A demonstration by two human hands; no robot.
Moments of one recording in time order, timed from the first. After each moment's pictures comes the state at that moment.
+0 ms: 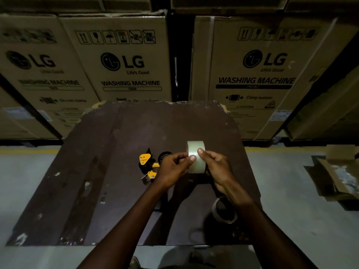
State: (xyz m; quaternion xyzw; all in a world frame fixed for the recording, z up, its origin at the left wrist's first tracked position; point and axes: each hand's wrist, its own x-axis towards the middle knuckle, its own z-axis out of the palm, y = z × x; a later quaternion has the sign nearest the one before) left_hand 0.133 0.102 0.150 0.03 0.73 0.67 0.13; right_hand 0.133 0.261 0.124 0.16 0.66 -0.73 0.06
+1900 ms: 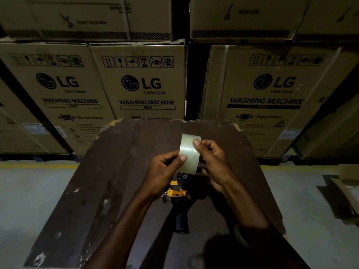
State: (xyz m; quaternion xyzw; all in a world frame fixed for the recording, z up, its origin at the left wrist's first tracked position) left_hand 0.122 0.006 0.220 0.09 0.67 0.74 0.04; right_hand 0.107 0.166 0.216 0.10 0.64 -0.76 0.03
